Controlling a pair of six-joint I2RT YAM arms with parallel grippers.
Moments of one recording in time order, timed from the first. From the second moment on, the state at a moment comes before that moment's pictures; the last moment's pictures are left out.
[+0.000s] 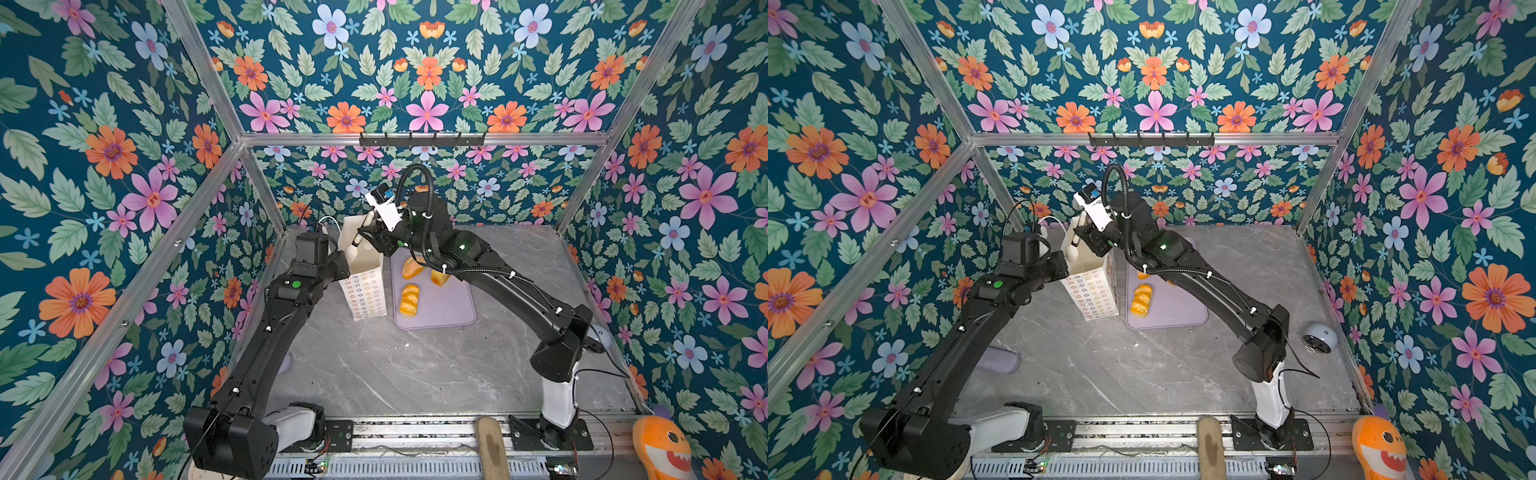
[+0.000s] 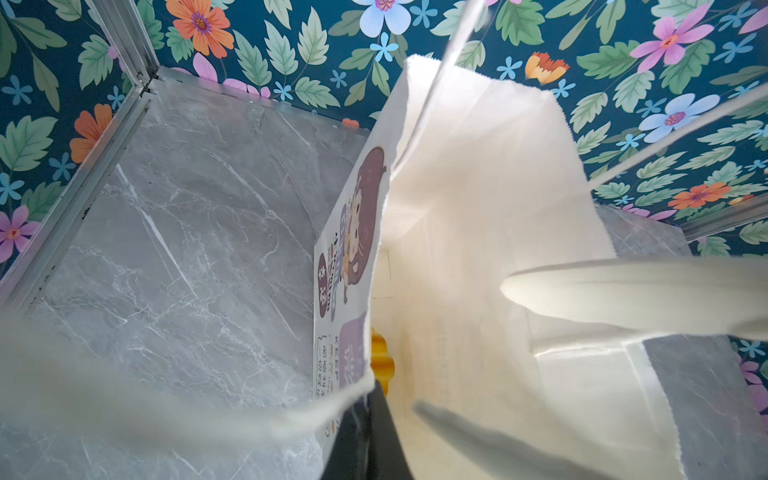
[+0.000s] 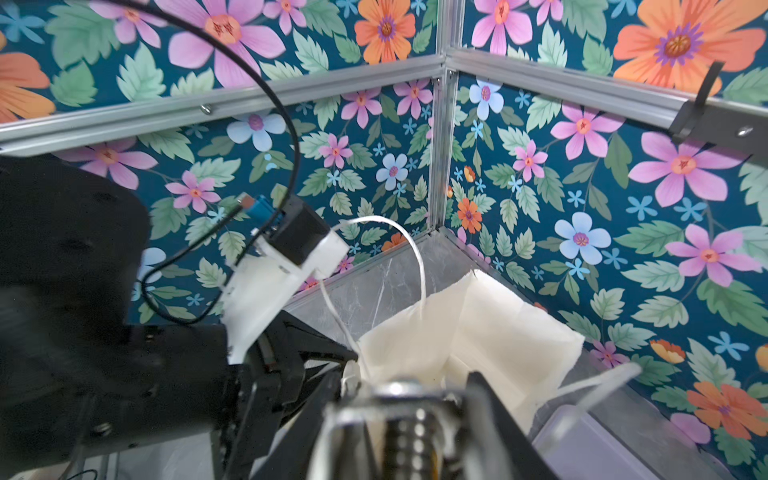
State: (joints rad) left arm -0.24 1.21 1.20 -0.61 -0.05 -0.38; right arm 0.85 1.92 2.14 -0.41 -0.15 -0.02
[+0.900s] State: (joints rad) left arm -0.24 1.22 1.20 -0.61 -0.05 -0.38; right arm 0.72 1.30 1.60 -0.14 -0.20 0.03
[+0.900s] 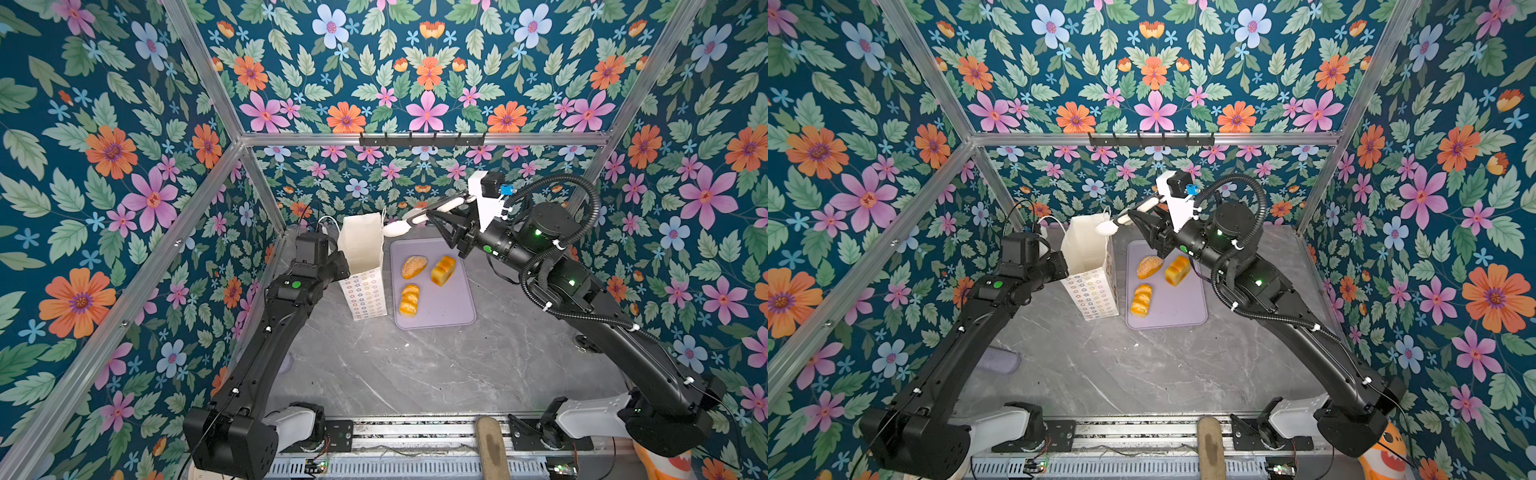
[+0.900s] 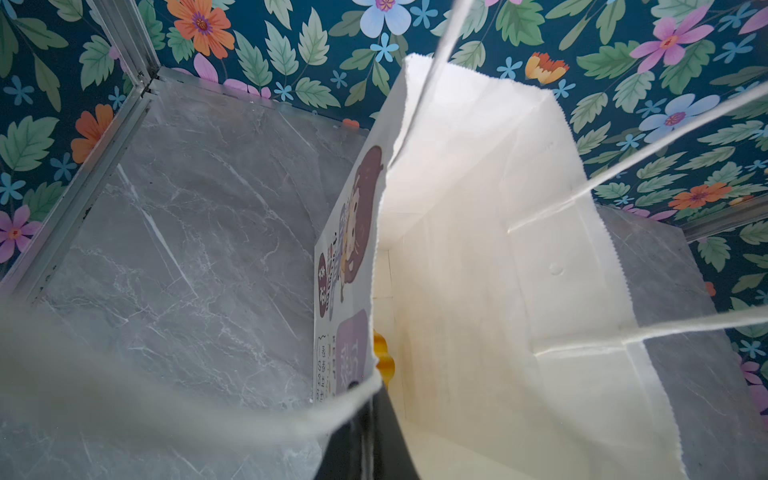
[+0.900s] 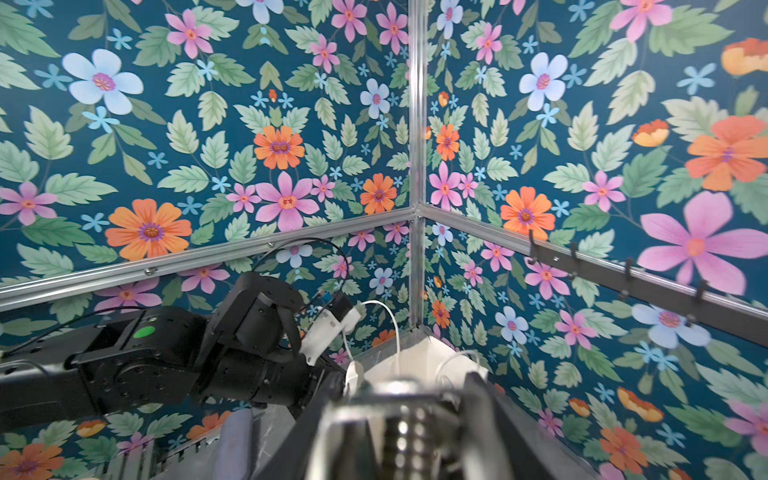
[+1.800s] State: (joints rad) left arm -0.24 1.21 1.20 -0.62 -0.05 -0.39; right arm 0.53 1.31 1.24 -0.11 0.06 -0.02
